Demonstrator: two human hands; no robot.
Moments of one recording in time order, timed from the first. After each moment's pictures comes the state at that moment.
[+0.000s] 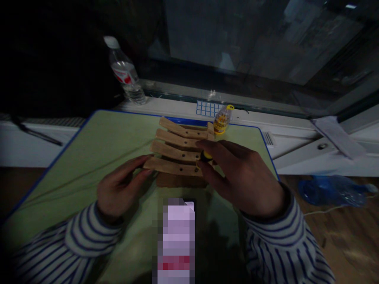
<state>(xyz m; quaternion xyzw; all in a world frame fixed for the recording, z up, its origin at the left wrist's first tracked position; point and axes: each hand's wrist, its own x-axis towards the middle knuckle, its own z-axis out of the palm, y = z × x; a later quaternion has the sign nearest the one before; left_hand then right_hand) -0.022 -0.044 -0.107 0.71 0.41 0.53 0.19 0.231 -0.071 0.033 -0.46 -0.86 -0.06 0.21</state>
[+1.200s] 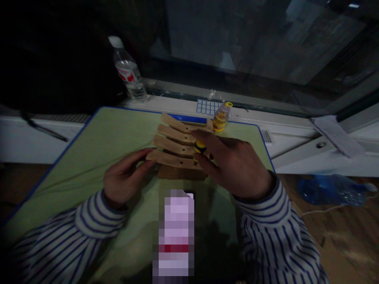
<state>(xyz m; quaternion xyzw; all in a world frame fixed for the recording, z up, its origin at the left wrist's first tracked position) -0.020 -0.041 -0.111 0.69 0.45 0.53 0.21 0.229 -0.067 0.031 -0.47 -0.86 -0.05 0.19</state>
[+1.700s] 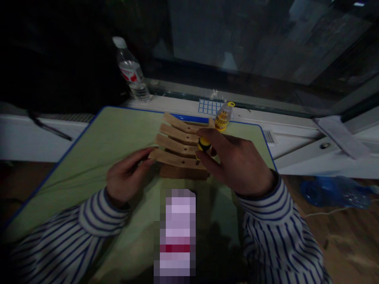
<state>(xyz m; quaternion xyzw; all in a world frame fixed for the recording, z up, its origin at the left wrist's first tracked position) -0.021 -0.042 -0.110 0.69 0.46 0.52 0.21 0.230 -0.063 0.028 -0.48 -0.85 -0.06 0.21</state>
